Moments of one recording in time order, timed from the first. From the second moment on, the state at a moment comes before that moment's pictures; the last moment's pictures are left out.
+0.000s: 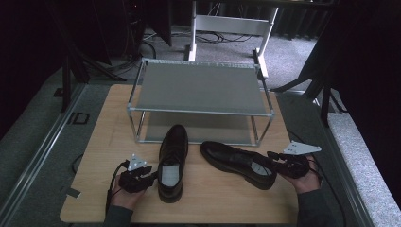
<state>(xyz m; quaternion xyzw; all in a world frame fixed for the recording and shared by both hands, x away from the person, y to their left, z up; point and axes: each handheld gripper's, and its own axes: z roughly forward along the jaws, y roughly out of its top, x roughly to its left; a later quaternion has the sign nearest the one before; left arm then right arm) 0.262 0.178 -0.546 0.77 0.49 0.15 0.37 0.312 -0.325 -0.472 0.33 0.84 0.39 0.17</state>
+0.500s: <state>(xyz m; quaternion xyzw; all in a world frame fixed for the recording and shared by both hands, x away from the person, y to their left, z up) 0.277 0.178 -0.548 0.77 0.49 0.15 0.37 0.335 -0.293 -0.467 0.29 0.89 0.33 0.15</state>
